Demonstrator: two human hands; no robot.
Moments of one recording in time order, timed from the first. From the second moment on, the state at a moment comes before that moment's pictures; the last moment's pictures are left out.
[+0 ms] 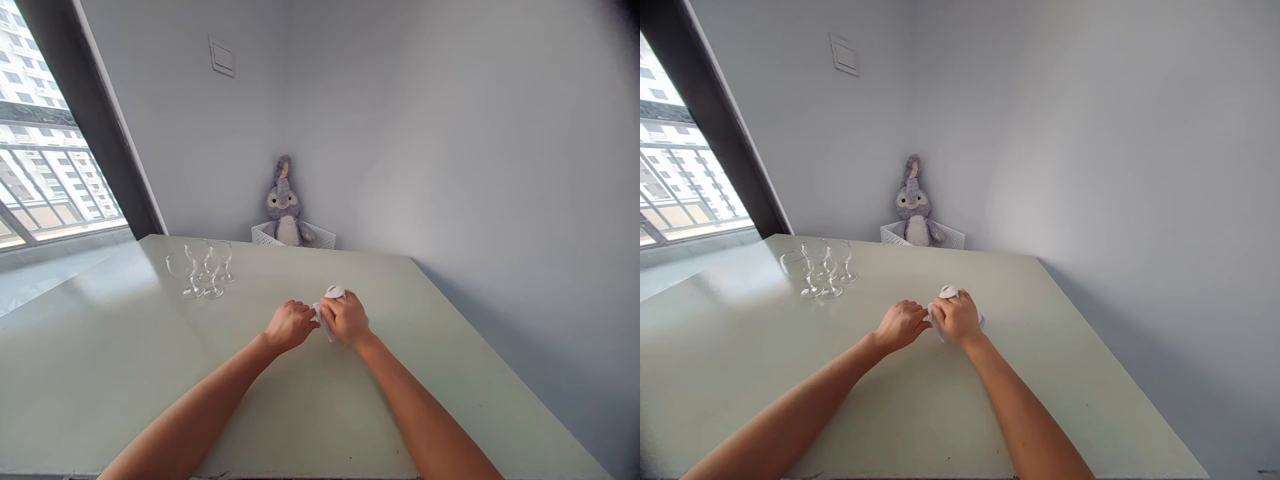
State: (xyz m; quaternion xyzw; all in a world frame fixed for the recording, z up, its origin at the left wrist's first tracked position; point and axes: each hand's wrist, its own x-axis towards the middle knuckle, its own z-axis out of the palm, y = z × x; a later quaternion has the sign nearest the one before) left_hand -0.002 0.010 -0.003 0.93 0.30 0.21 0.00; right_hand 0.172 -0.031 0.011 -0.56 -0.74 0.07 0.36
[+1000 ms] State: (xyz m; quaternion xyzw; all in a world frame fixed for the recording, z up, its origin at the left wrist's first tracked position) left_hand 0.001 0.007 0.009 0.64 0.24 0.31 0.66; right_hand 0.134 -0.041 0.004 -0.39 -0.35 0.65 0.55
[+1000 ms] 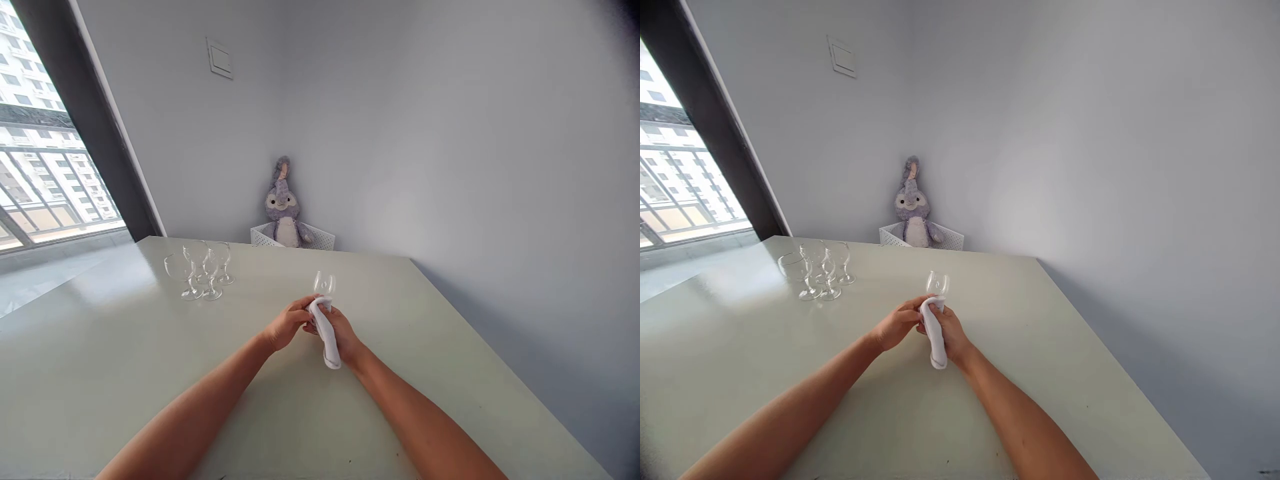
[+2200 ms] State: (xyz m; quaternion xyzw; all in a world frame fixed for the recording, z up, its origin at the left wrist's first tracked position) left_hand -0.023 0.038 0.017 0.44 0.28 0.72 0.46; right_hand 0.141 -0.046 0.000 -0.60 -0.71 0.09 0.36
